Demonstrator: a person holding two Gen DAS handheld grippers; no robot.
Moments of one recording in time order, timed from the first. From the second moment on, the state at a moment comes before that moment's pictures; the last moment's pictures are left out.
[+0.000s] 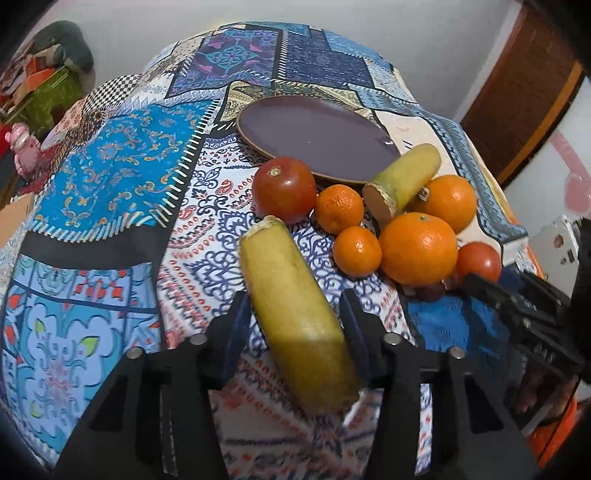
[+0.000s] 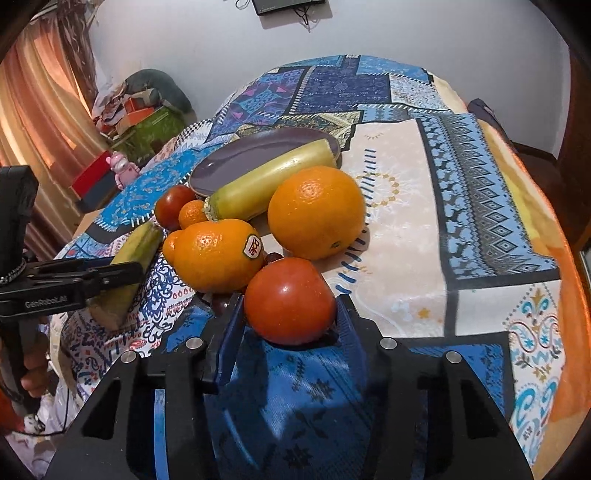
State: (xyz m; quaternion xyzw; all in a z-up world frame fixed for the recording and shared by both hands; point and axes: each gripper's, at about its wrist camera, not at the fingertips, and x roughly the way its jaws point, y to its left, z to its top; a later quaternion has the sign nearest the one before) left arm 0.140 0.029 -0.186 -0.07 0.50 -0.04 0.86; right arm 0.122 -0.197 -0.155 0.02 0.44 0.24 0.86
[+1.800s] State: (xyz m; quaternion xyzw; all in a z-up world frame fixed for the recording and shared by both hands) left arm 0.200 0.036 -0.090 -0.04 0.38 -0.04 0.92; right arm 0.192 -0.153 -0.083 -0.01 0.35 0.25 0.90
